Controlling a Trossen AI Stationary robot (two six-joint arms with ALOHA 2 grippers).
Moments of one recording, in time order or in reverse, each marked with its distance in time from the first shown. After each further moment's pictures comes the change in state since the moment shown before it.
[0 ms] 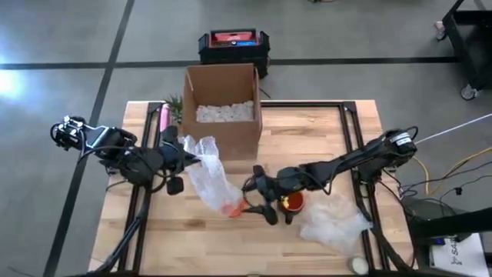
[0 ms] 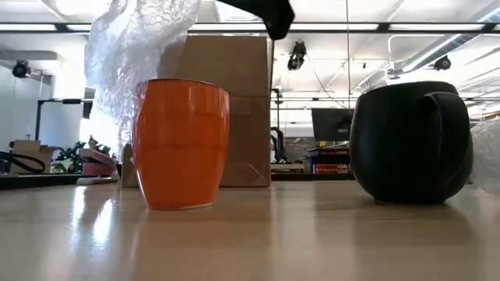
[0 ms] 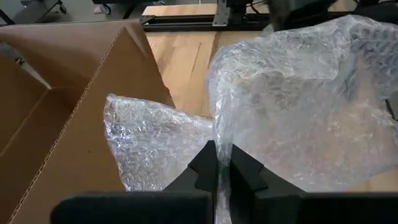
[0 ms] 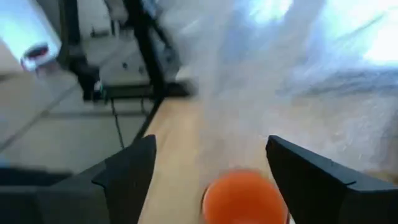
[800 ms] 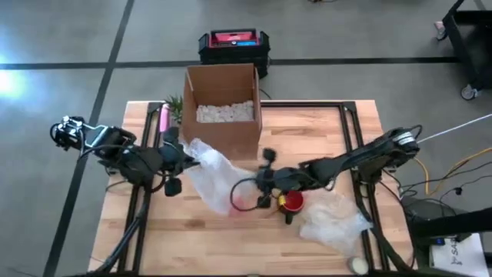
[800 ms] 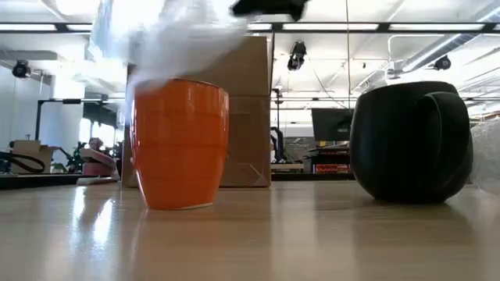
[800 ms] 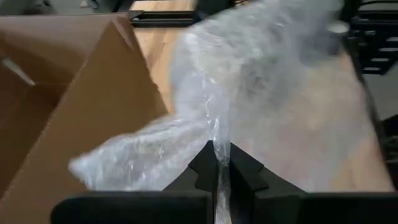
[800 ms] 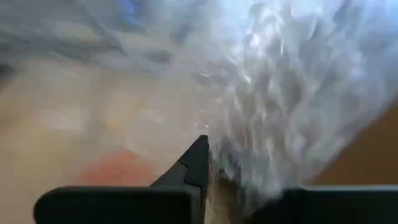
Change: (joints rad) left arm 0.004 -0.017 0.002 -0.003 0.110 -0.020; right arm 0.010 -0.085 0.131 -0.400 0.564 -0.270
